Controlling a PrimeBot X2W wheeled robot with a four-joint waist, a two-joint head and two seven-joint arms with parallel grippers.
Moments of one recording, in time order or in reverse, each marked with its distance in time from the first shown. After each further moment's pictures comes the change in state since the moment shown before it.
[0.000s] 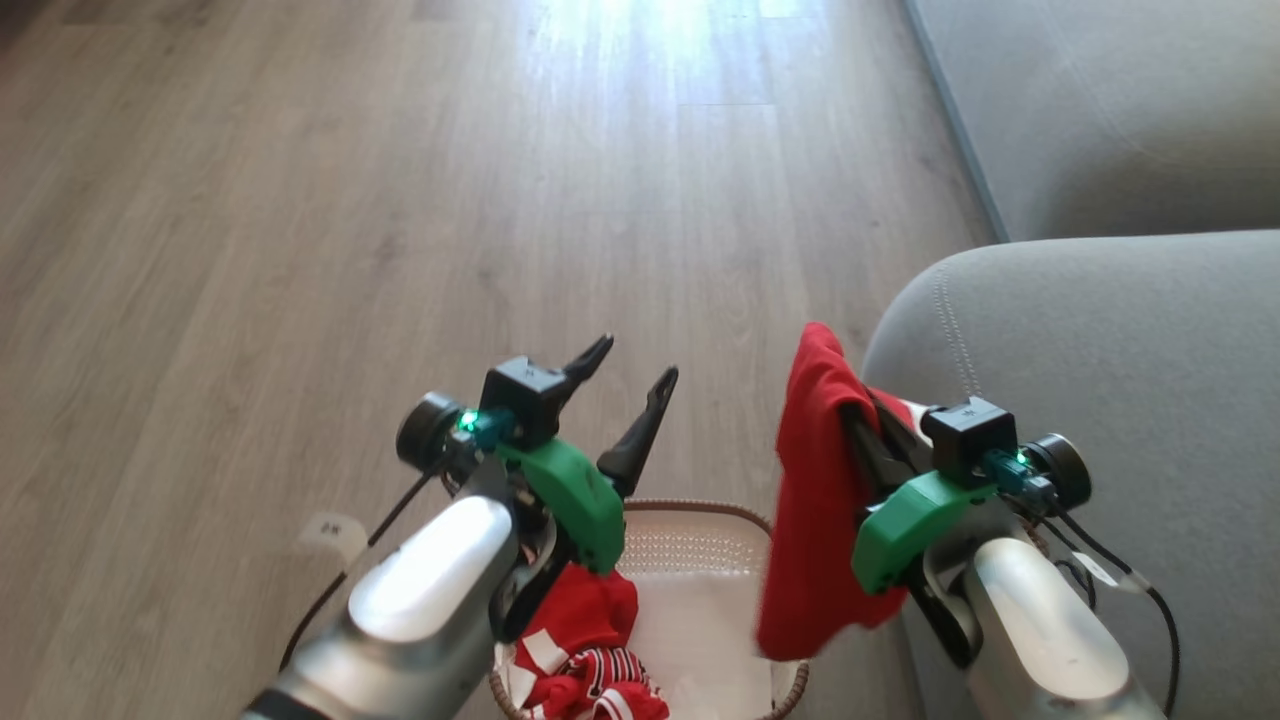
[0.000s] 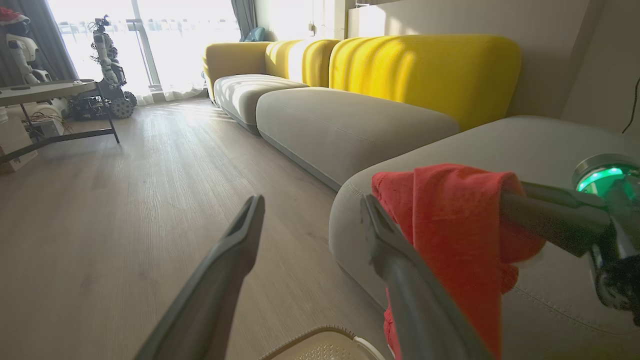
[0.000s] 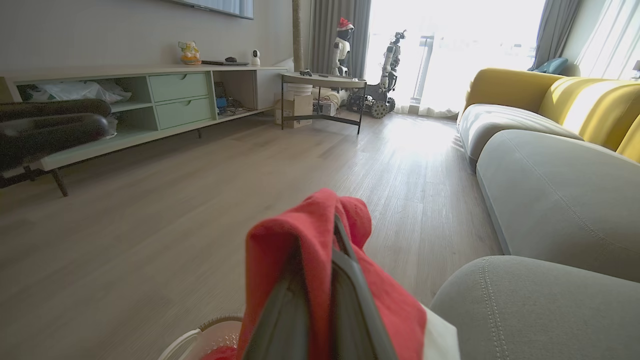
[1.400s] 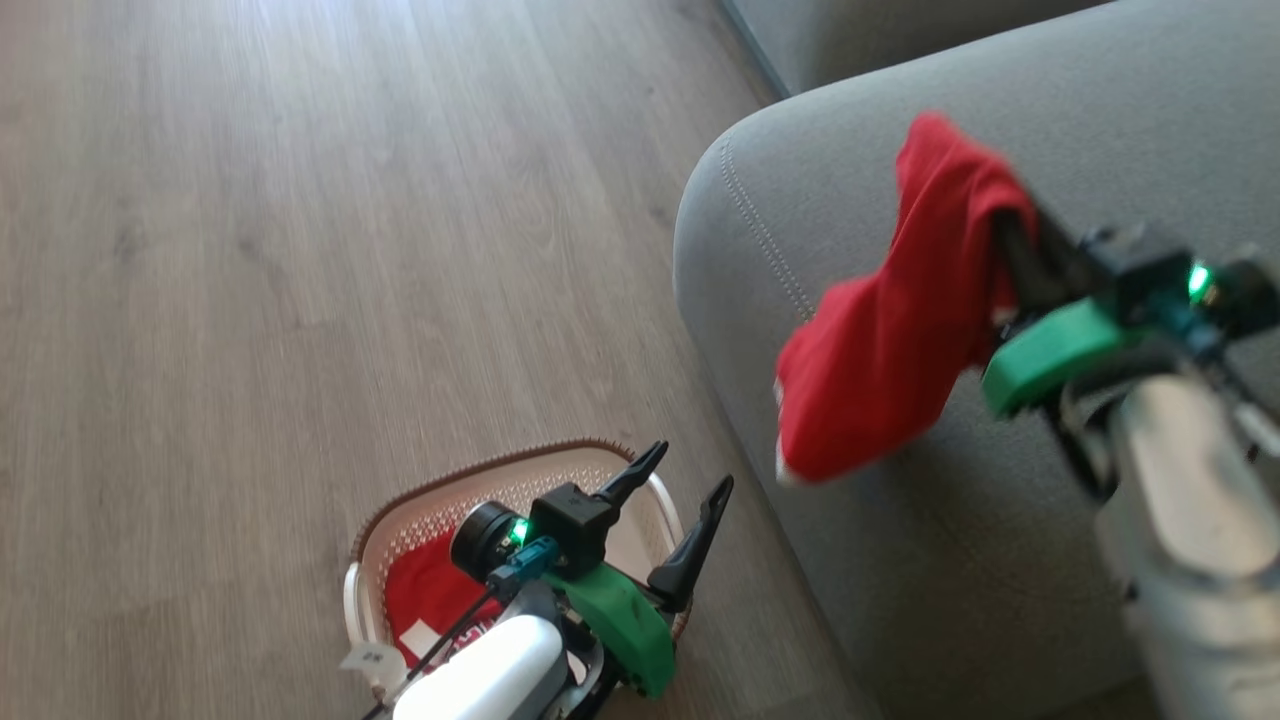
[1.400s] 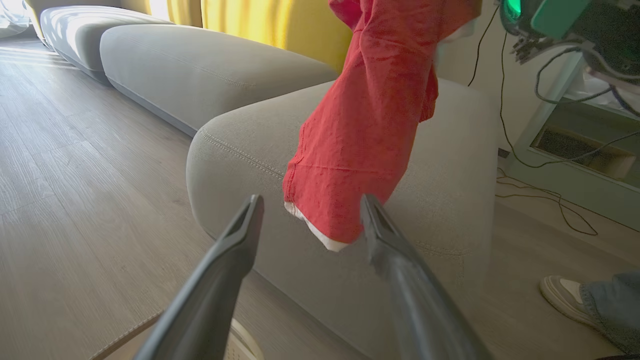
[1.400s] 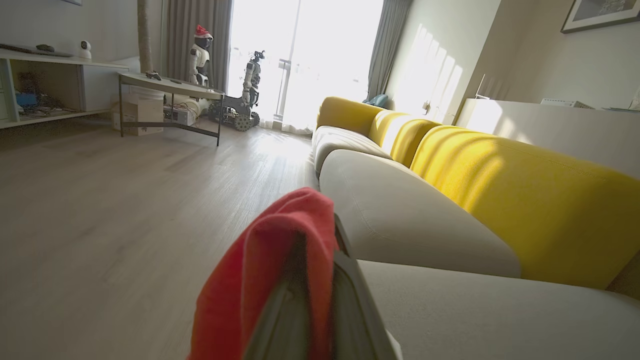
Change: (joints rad) left arm 0.175 -0.020 -0.072 -0.114 0.020 0.053 -0.092; right arm -0.125 -0.118 -0.148 -0.190 -0.102 0.000 0.057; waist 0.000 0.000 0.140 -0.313
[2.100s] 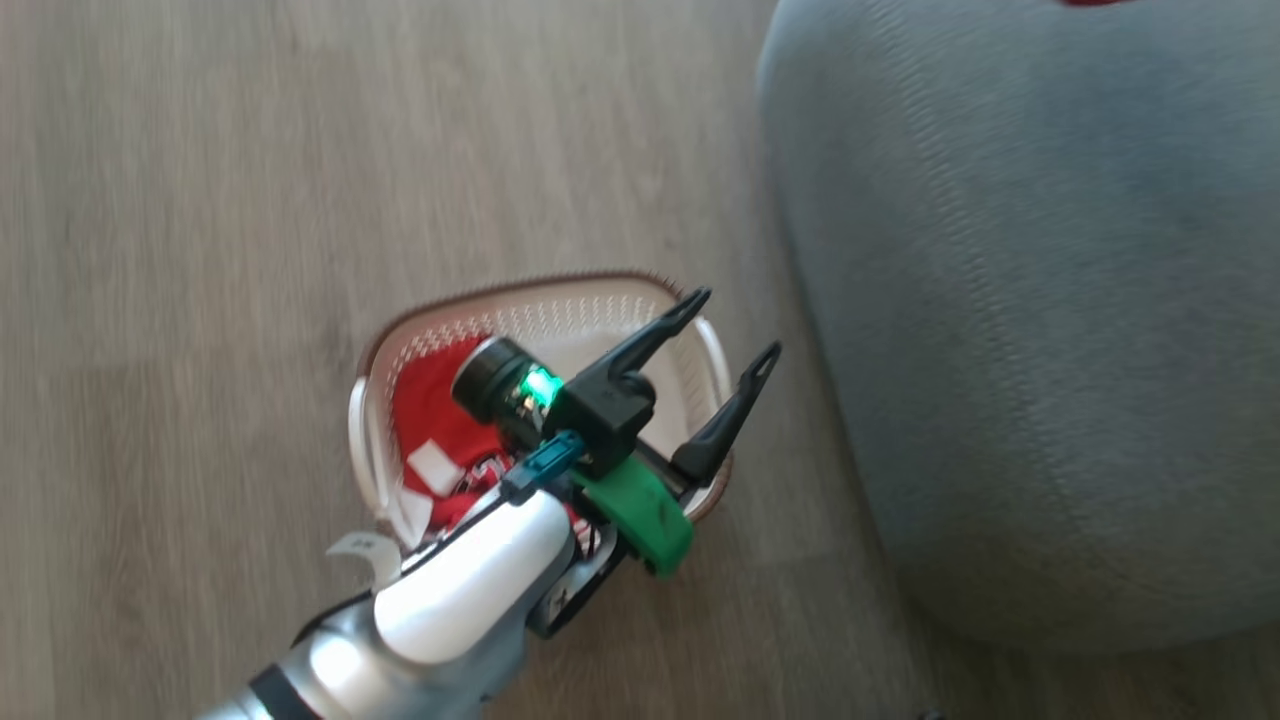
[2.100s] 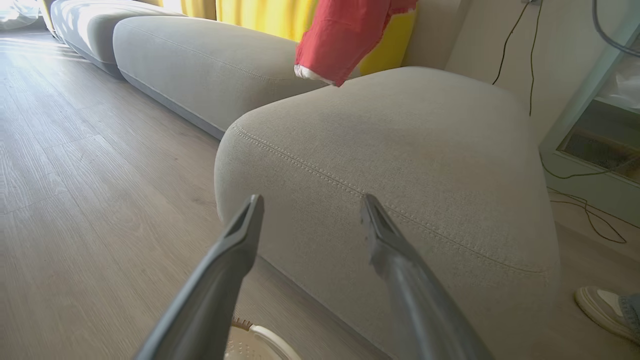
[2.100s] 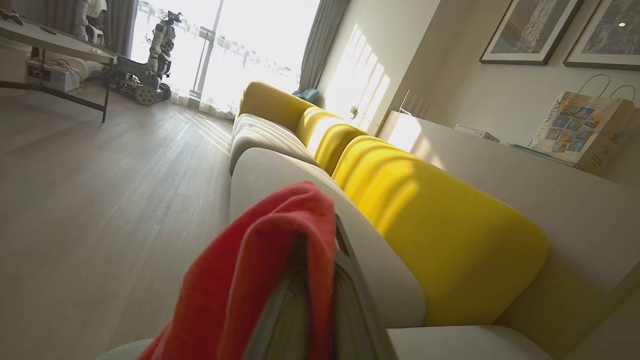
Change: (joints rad) left arm -0.198 0.074 -0.024 -0.191 0.109 0.040 0.061; right arm -0.726 -0.235 -0.227 0.374 -0.133 0.000 0.029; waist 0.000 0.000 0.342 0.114
